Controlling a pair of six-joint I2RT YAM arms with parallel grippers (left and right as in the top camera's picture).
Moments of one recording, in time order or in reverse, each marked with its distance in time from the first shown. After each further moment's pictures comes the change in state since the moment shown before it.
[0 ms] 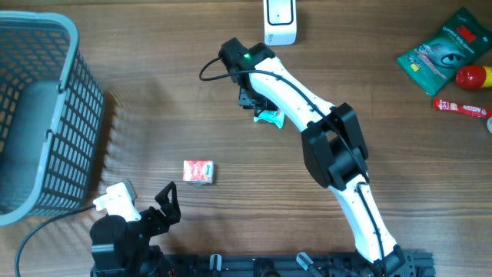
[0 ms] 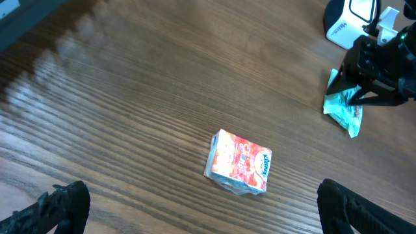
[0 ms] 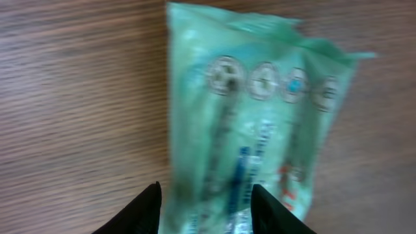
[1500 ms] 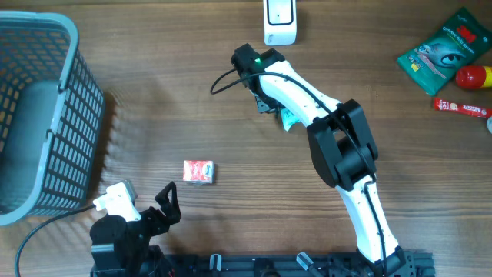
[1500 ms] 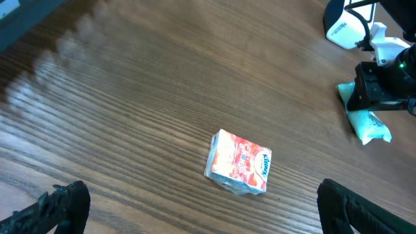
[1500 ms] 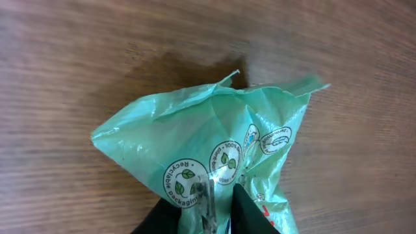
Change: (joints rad) left arm 0.000 0.000 0.000 0.000 0.000 0.000; right arm -0.043 -0.045 -0.166 0.081 0.158 -0.373
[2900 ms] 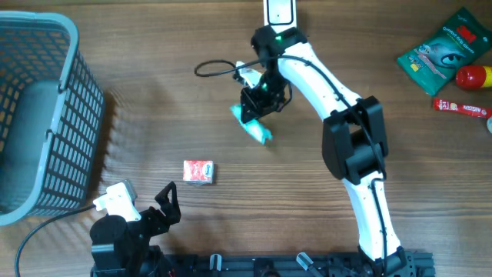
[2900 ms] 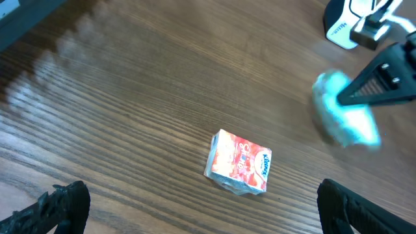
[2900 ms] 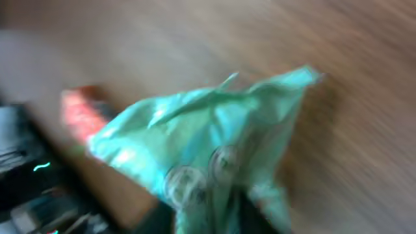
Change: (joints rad) left arm 0.000 0.000 0.000 0.000 0.000 0.000; right arm -0.086 -0.002 0.138 -0.166 -0.912 -0.494
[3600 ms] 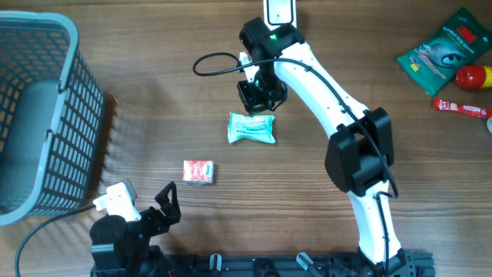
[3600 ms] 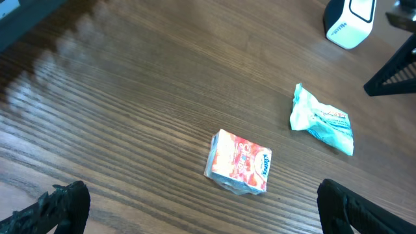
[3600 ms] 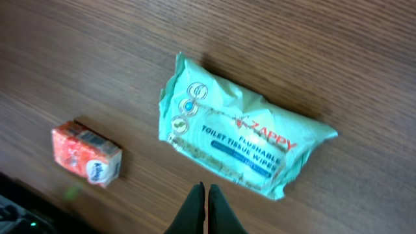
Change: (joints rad) left arm 0.000 0.000 0.000 0.000 0.000 0.000; right arm 0.051 -0.109 0.020 -0.029 0.179 0.300
